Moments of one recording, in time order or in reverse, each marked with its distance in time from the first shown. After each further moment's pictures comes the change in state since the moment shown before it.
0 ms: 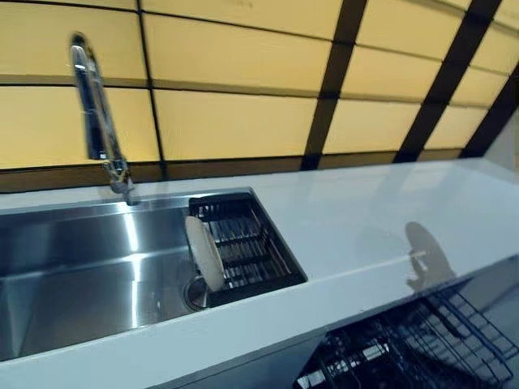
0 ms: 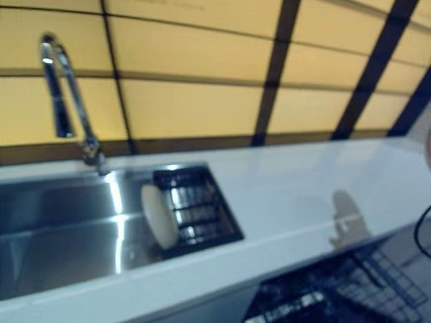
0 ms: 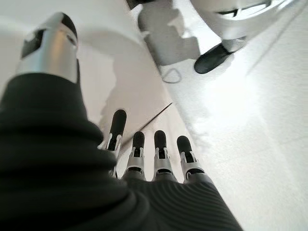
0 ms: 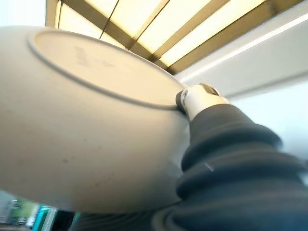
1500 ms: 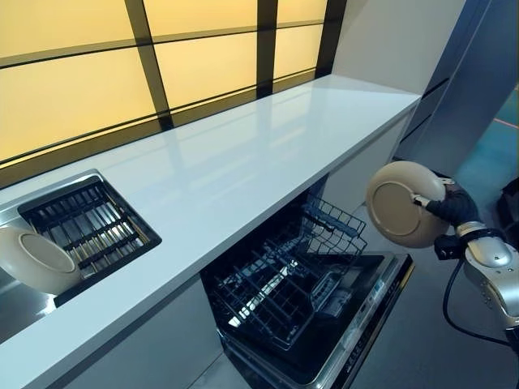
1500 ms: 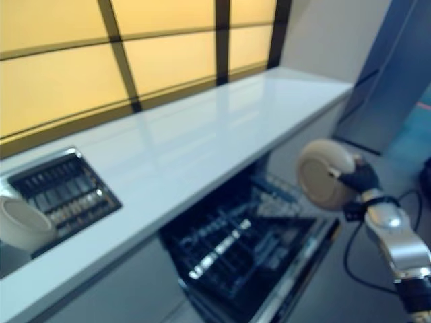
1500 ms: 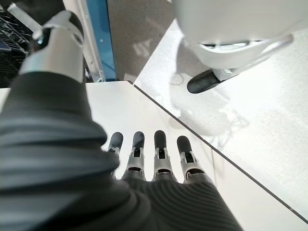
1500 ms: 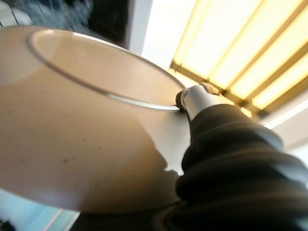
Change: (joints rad) left arm -0.045 -0.053 0.024 -0.010 0.000 -0.121 0.037; right arm -0.020 0.276 0.323 -0.185 -0.083 0.046 0.430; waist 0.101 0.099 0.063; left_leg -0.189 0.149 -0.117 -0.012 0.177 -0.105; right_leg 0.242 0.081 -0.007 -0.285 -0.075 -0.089
